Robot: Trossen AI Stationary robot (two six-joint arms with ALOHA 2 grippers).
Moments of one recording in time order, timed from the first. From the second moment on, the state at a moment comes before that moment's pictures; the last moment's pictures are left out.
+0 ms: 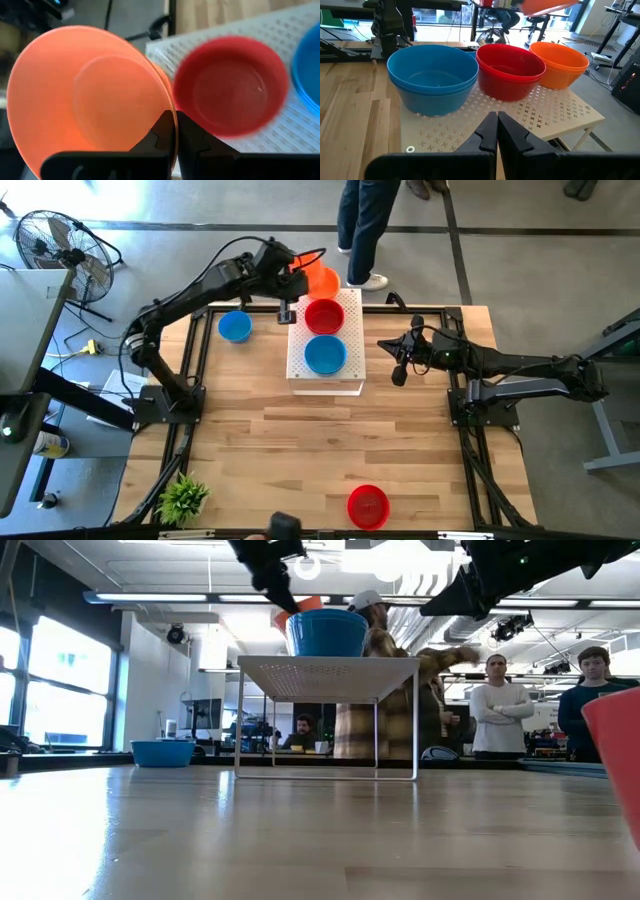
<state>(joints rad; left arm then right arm) 0.54 1.63 1.78 -0.84 -0.03 0.66 -0.23 0.86 0.59 0.02 0.19 -0.09</state>
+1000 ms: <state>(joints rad) 0.62 1.82 1.80 -0.69 0.05 0.71 -0.23 0.86 0.59 0.00 0.19 -0.09</state>
